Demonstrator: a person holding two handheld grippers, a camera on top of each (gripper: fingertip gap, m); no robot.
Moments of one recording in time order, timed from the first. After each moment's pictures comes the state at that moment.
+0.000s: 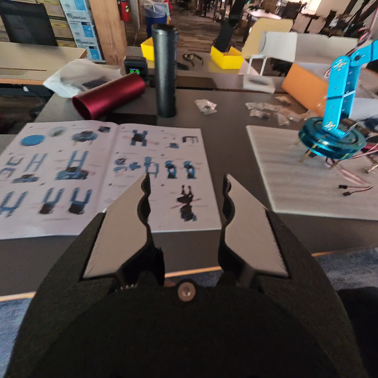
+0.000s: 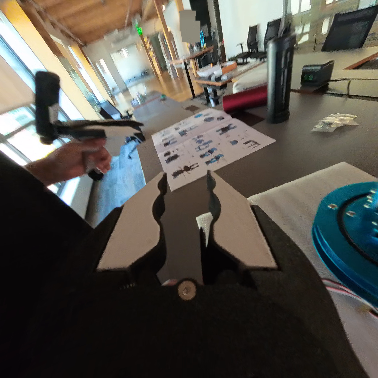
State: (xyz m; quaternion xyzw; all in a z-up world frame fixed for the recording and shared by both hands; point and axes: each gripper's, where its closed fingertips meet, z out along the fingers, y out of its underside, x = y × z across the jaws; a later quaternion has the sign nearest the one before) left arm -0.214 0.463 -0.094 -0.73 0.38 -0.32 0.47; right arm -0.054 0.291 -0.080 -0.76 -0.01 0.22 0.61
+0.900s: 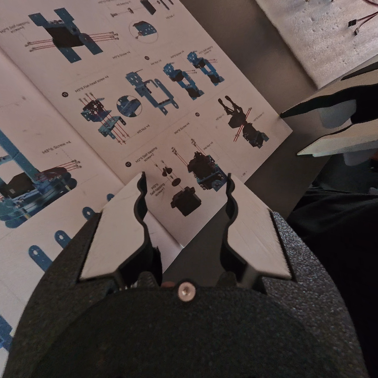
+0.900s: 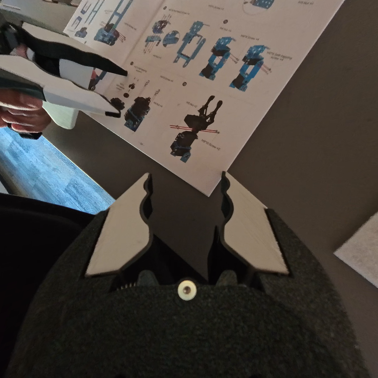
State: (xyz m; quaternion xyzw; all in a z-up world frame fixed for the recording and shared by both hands) left arm -0.230 0.556 -0.222 -0.65 0.65 -0.36 0.17; right arm -0.187 0.431 -0.223 -0.90 0.19 0.09 0.39
